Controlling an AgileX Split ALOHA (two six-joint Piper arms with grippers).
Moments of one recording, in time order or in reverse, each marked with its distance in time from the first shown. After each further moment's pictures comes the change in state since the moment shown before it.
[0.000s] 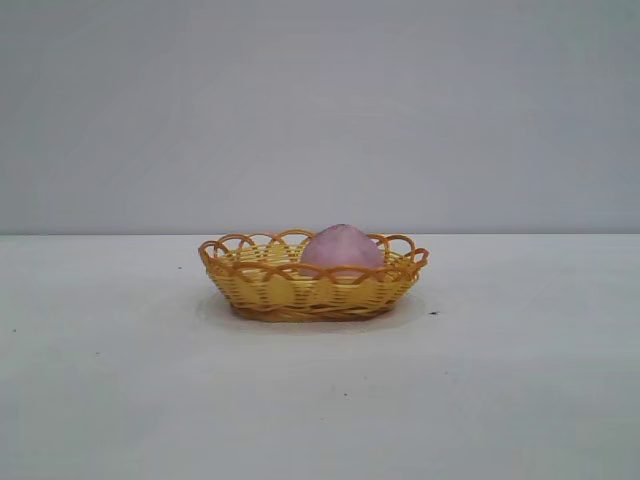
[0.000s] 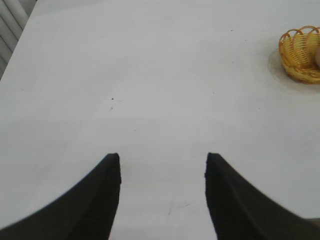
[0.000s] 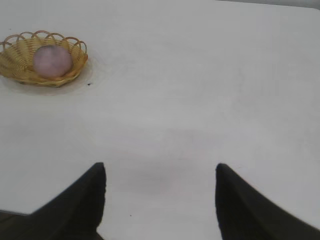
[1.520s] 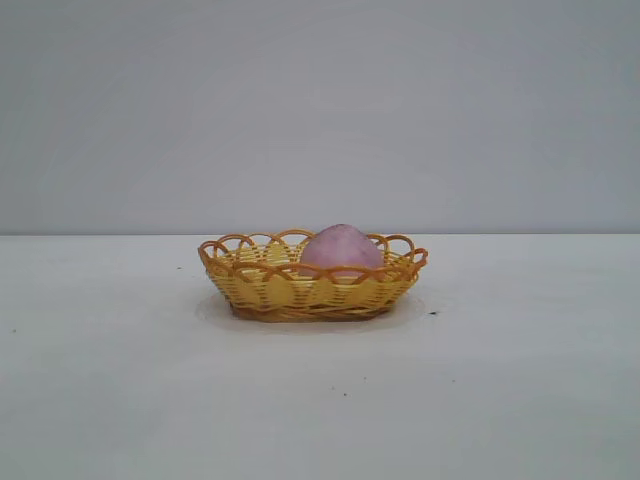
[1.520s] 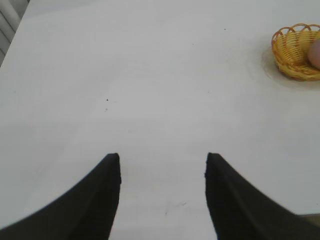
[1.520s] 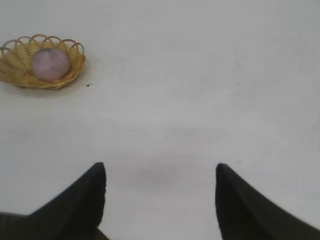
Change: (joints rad) left arm -0.024 0.000 0.000 0.000 0.000 0.000; right arm 0.079 0.000 0.000 -0.074 -0.002 0.129
